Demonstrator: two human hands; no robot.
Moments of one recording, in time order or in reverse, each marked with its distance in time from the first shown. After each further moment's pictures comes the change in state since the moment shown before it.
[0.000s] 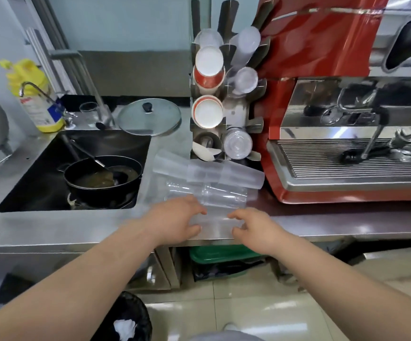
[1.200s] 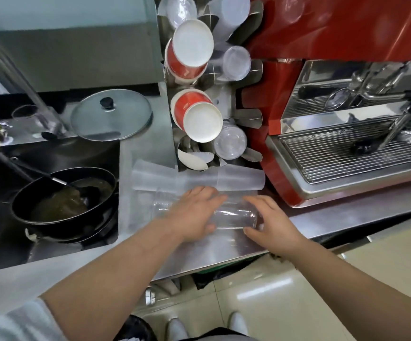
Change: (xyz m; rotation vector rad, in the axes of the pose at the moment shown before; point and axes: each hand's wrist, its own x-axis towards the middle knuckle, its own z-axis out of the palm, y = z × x) left_hand 0.128 -0.048 0.024 0.086 0.082 0.321; right_hand 0.048 0.036 0.009 0.192 0.272 0.084
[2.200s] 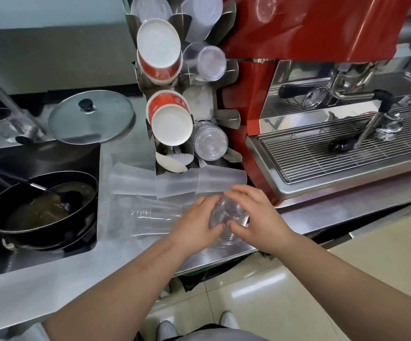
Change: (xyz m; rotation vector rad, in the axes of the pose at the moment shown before) left_hand 0.019 0.051 0.025 -0.560 0.187 -0.185; right_hand 0.000 -0.011 -0.026 -0.076 0.133 -0.253
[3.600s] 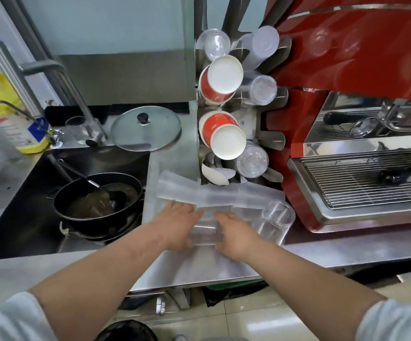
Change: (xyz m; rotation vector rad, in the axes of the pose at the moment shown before) left_hand -0.039 -0.060 -0.097 0.807 -0.320 -0.139; right_hand 0.059 -0.059 0.088 -0.136 -0.494 0.207
